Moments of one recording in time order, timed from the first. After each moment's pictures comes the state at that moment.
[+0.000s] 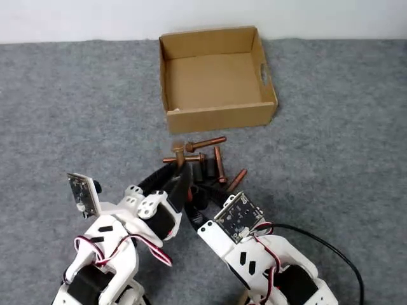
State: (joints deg) left arm 29.5 -100.2 78.5 41.1 43.8; right arm -44.3 -101.6 79.7 48.8 7.6
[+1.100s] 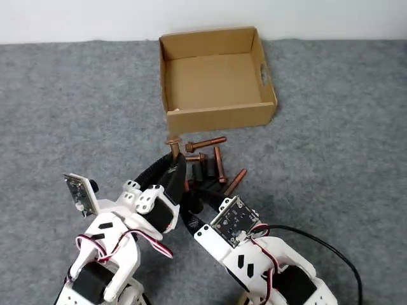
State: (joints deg) left arm 26.5 -100.2 82.4 35.7 43.2; right arm -47.0 -101.7 79.7 48.6 7.6
